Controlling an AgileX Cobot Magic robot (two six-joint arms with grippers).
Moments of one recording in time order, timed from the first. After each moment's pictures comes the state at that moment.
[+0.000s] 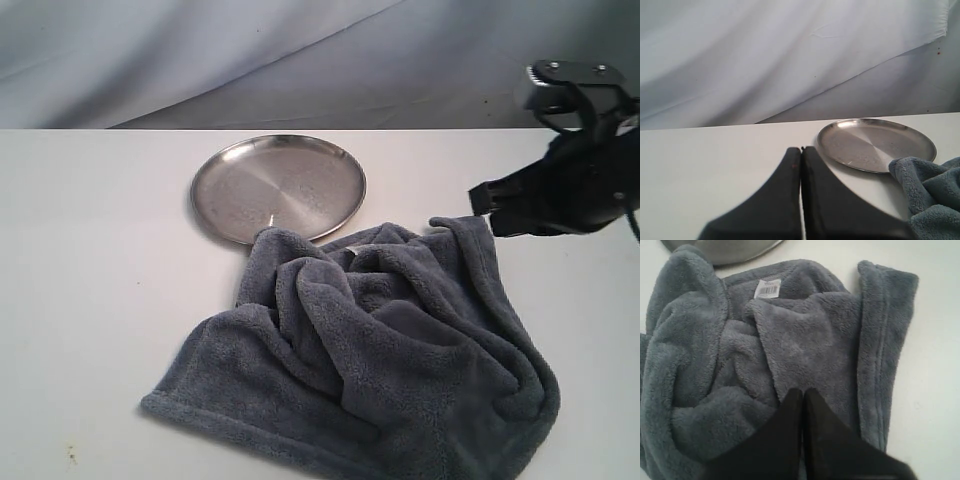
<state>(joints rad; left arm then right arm) -0.13 0.00 0.00 -0.12 0.13 0.11 0.37 1.46 -0.98 0.36 0.68 -0.26</state>
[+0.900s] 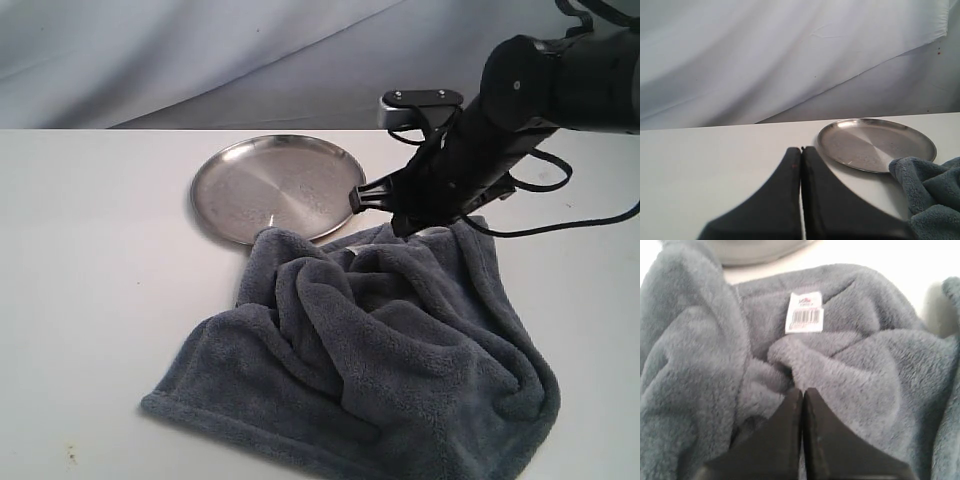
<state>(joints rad) -0.13 0.00 0.00 -0.12 0.13 0.11 0.56 1.85 -1.30 0.19 0.69 0.01</state>
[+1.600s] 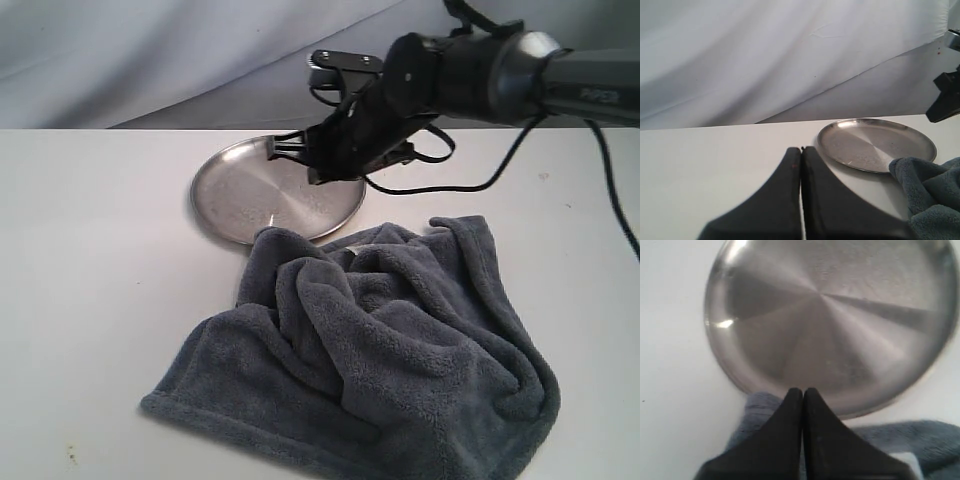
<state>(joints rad) -0.13 0.00 0.00 -0.12 0.13 0.11 0.66 2.13 -1.68 0.23 0.56 0.11</state>
